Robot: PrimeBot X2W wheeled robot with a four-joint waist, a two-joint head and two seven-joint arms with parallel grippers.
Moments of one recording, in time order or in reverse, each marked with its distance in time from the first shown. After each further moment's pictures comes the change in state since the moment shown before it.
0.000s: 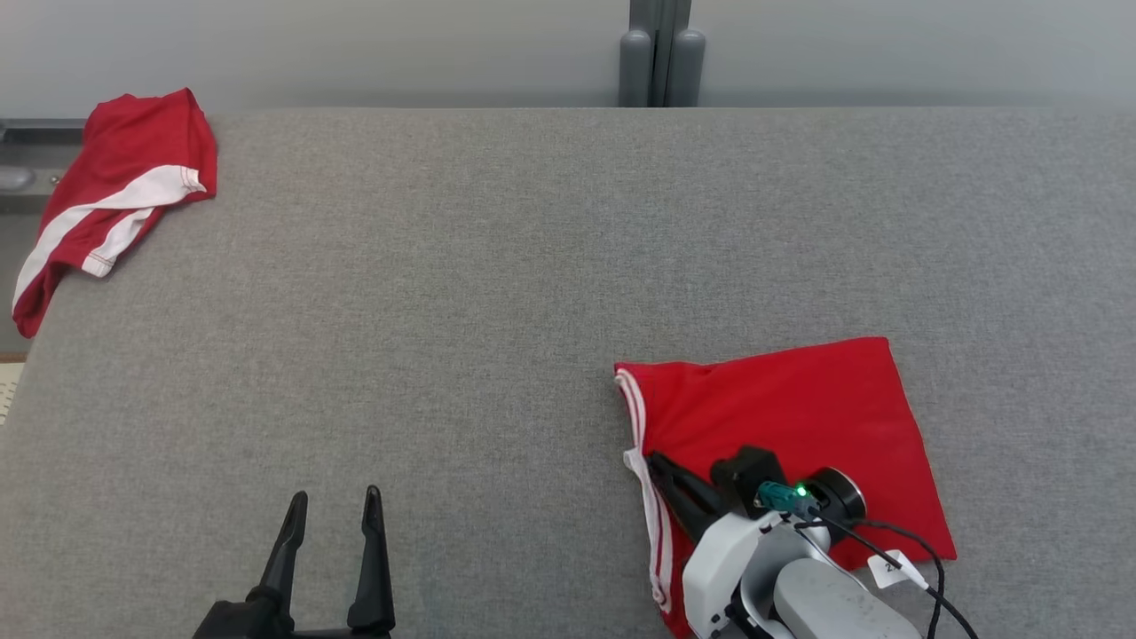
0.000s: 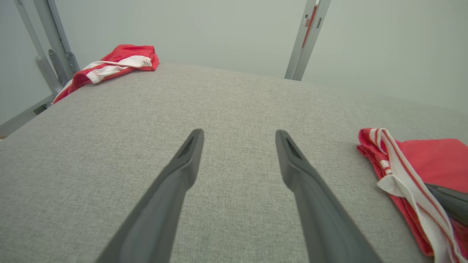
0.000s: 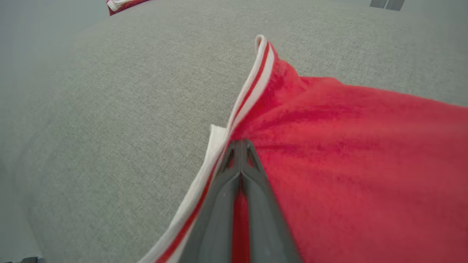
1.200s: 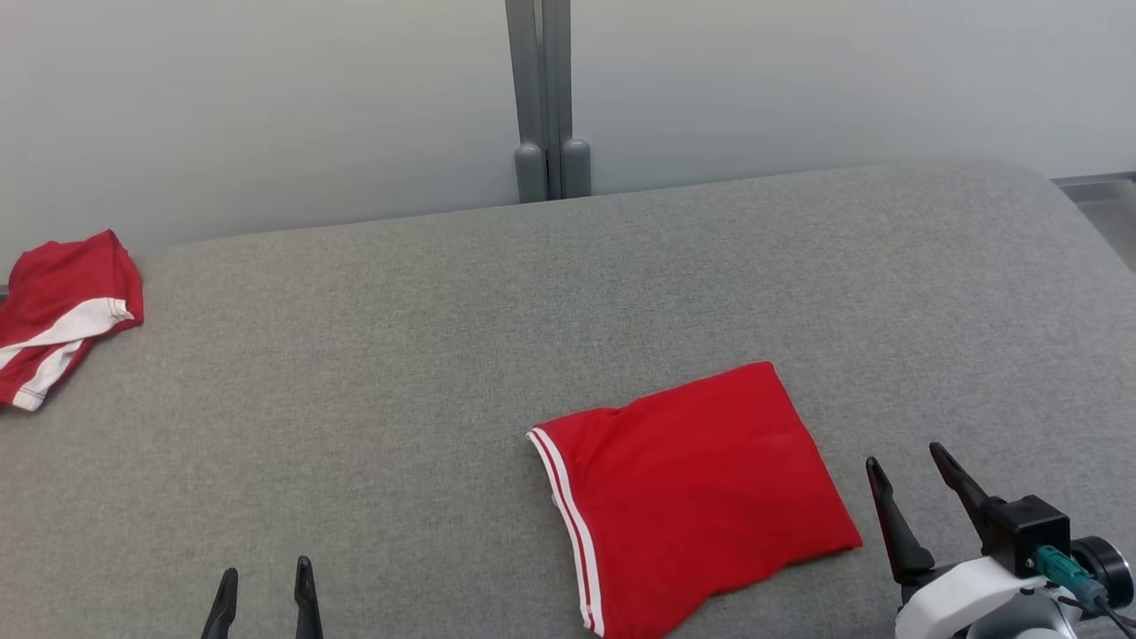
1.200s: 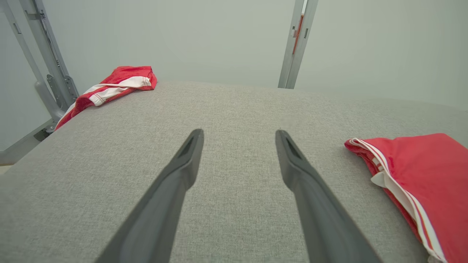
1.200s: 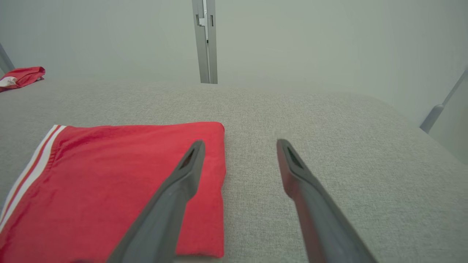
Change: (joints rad) left arm 0.100 0.000 0.138 0.020 0.035 -0.030 0.000; right arm 0.392 -0.174 -0.491 -0.459 -0.089 0.000 -0.003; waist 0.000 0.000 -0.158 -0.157
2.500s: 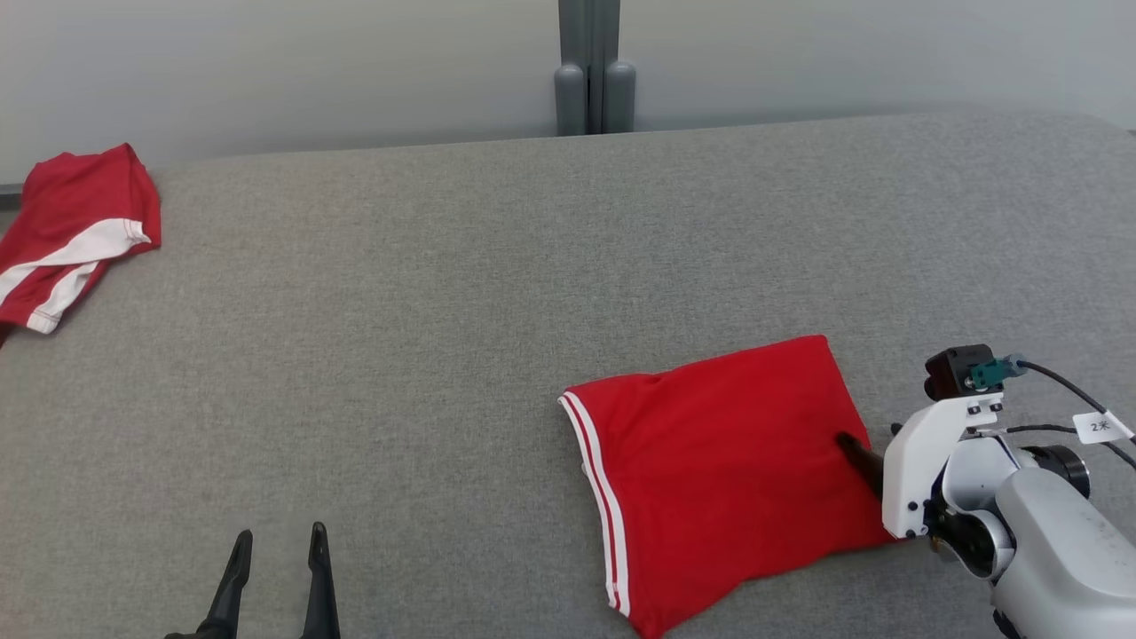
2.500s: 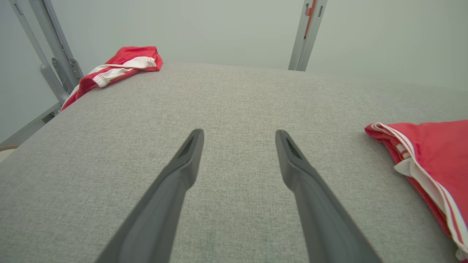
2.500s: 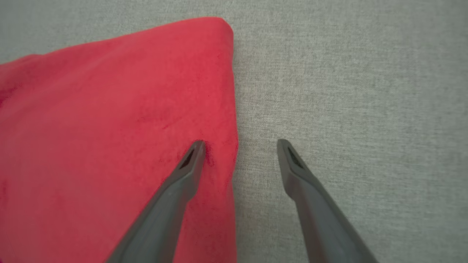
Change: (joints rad) left arm -0.051 0.000 -0.012 0.015 0.019 -0.013 0.000; right arm -0.395 -0.123 0.230 0.297 0.383 0.000 0.627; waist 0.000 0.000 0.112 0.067
